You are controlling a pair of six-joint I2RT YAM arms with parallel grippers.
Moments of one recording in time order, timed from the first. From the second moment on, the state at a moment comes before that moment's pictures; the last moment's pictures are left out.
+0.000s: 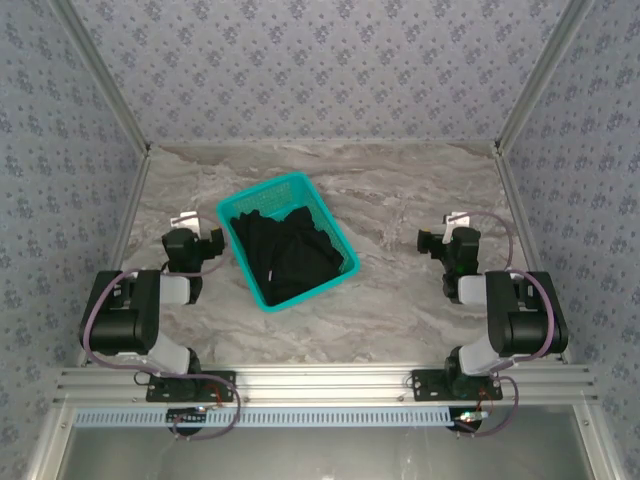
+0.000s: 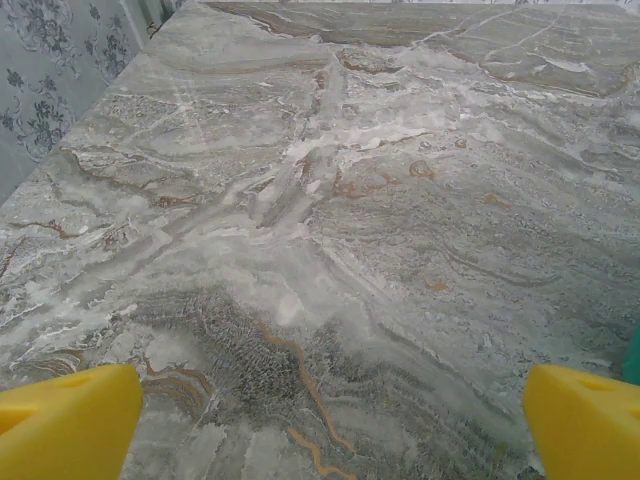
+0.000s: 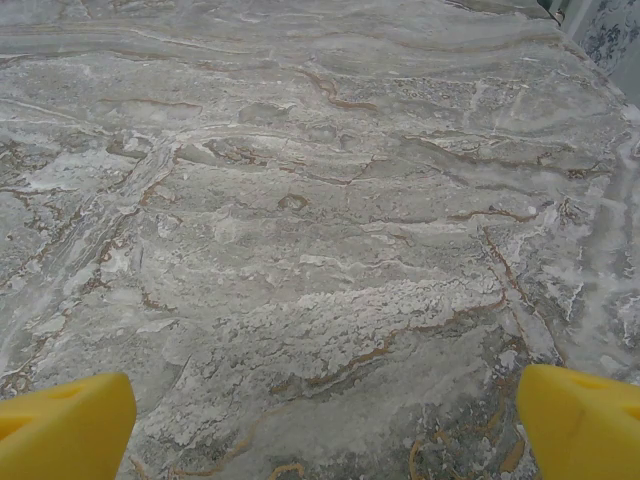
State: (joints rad) left arm -0.01 1.53 0.38 0.72 -0.17 -0.05; right arm -0.02 1.51 0.37 0.68 0.08 -0.01
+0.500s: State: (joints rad) left arm -0.01 1.53 0.38 0.72 -0.17 -0.05; right arm -0.02 1.51 0.37 0.68 0.07 -0.01
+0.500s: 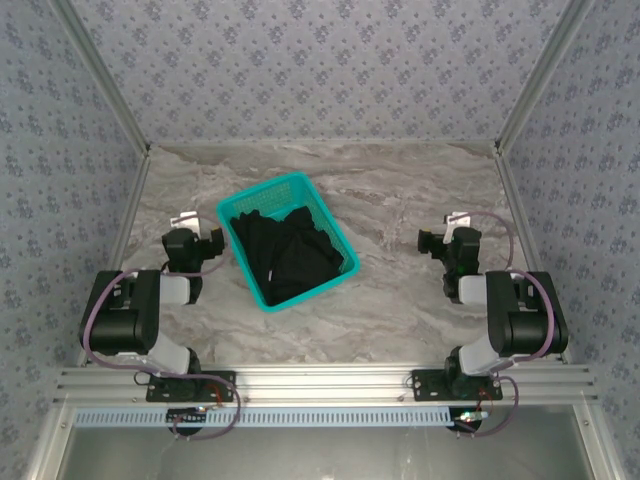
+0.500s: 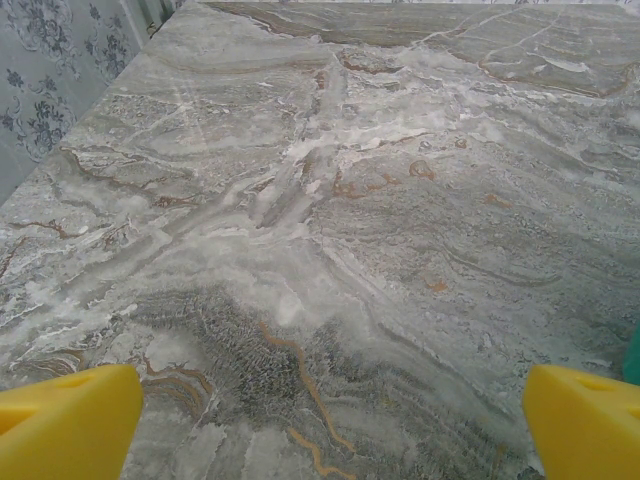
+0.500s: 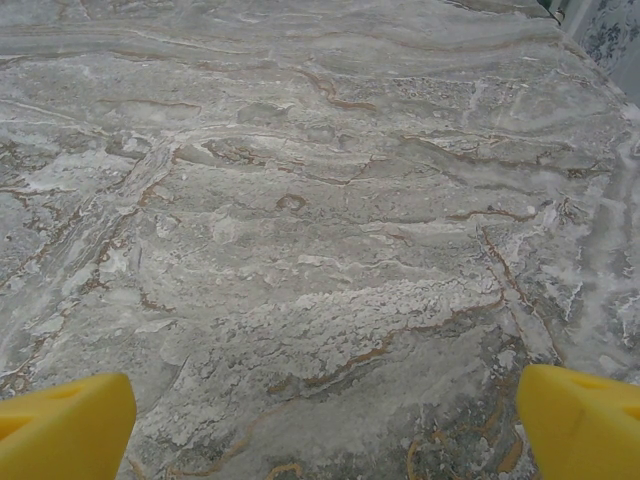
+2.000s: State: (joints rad) left arm -0.58 1.85 1.25 -0.69 0.04 -0.31; right arm 0.34 1.14 0.77 -0.30 0.09 0.26
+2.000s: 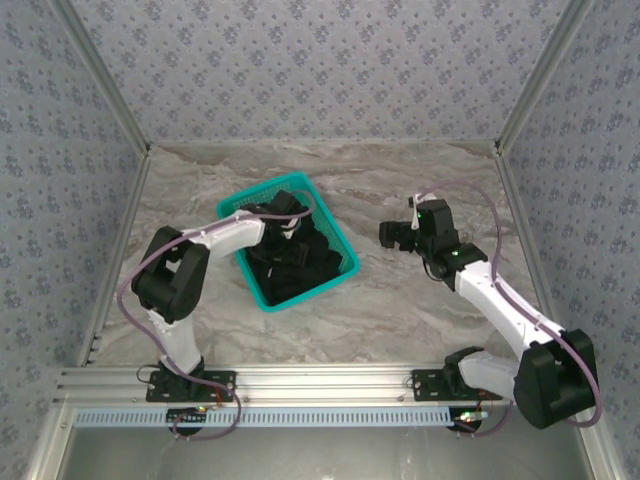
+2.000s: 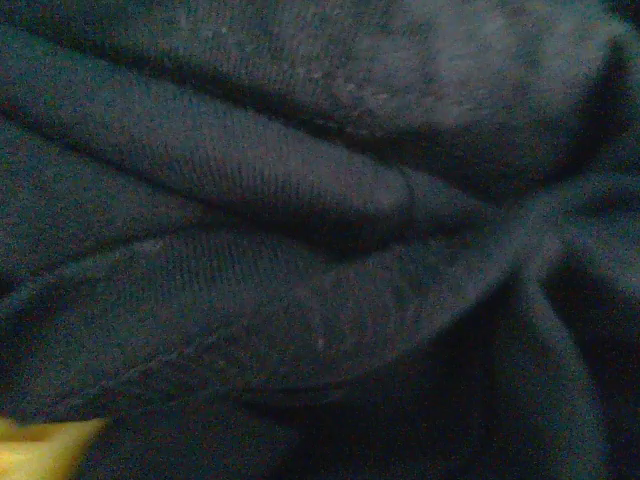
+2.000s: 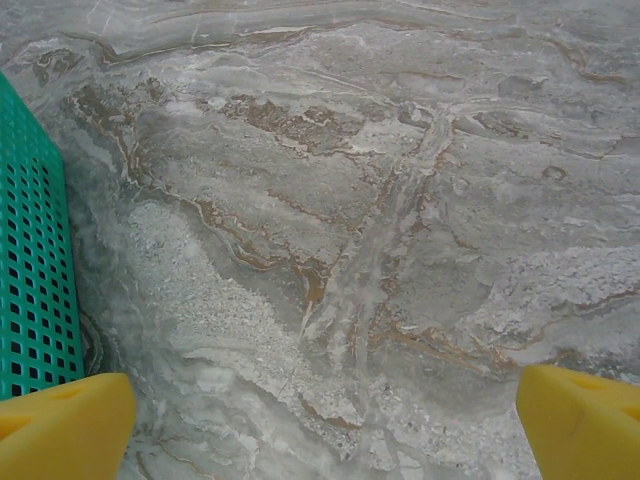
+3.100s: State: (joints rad) left arm -0.76 1.68 1.77 -0.06 0.11 -0.18; right arm 0.15 0.88 0.74 -0.27 -0.14 0.28
